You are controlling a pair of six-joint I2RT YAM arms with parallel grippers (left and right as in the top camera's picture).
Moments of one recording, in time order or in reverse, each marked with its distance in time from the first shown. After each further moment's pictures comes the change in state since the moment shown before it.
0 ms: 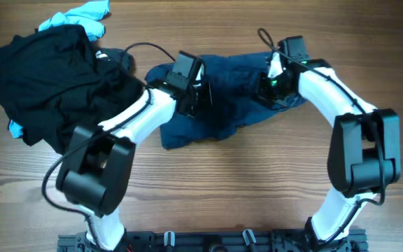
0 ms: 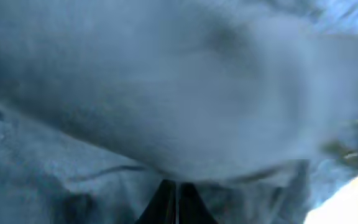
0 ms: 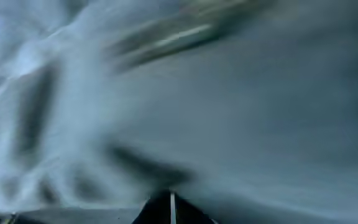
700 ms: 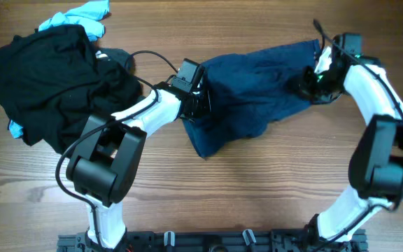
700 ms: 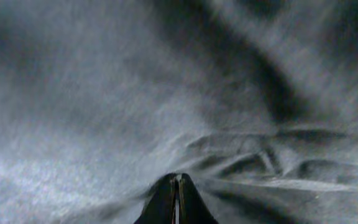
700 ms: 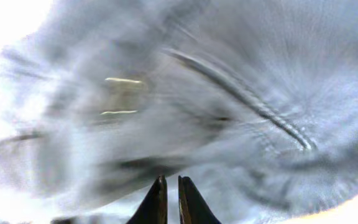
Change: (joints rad) left arm -0.002 0.076 -0.006 -0.012 -0.052 0.000; right arm -0.256 -0.060 0.071 -0.133 -0.010 -0.161
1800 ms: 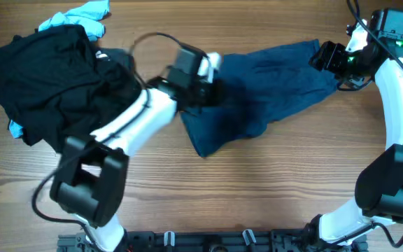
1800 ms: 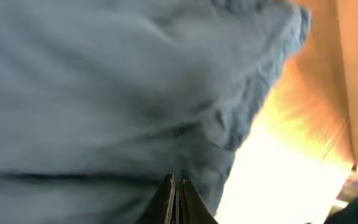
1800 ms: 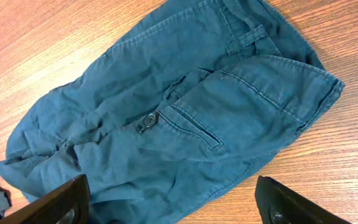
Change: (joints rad) left arm -0.031 -0.154 0.042 0.028 0.267 0.124; right arm -0.075 -0.110 0.172 -0.139 0.080 -0.070
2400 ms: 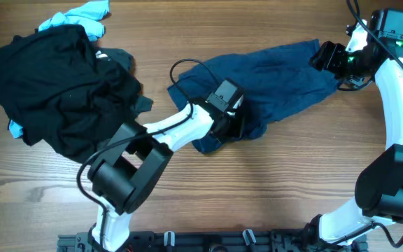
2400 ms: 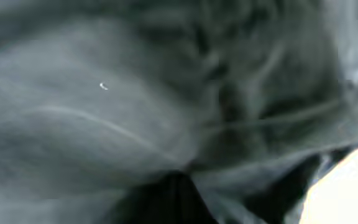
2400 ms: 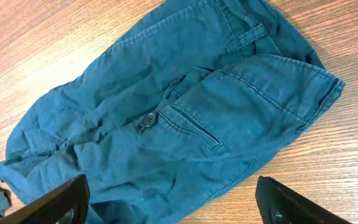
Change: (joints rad) left arm -0.206 0.187 0.004 -0.069 -0.242 -0.029; right arm 0.000 0.000 0.000 -0.002 0.000 0.000
